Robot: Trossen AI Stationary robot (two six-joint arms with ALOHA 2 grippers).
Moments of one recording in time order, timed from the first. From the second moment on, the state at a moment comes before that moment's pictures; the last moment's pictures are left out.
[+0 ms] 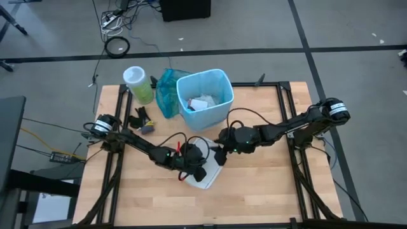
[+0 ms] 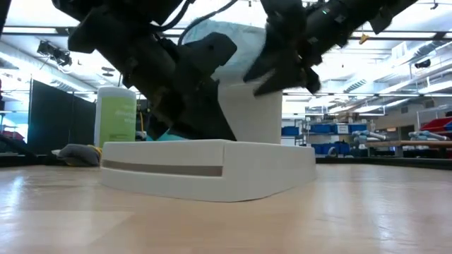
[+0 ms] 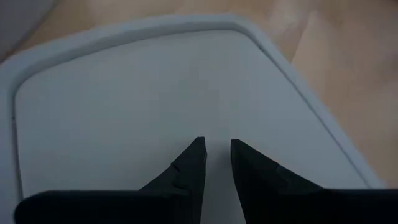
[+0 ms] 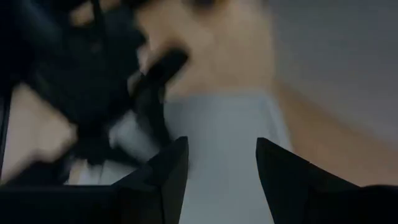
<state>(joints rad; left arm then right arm) -0.34 1.87 0.95 0.09 -0.45 -0.79 0.18 1.49 0.79 0.34 0.35 1.83</state>
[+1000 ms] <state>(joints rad) -0.51 1.40 1.06 -0.41 -0.06 -0.76 0.09 1.45 0.93 -0.43 -0.26 0.20</state>
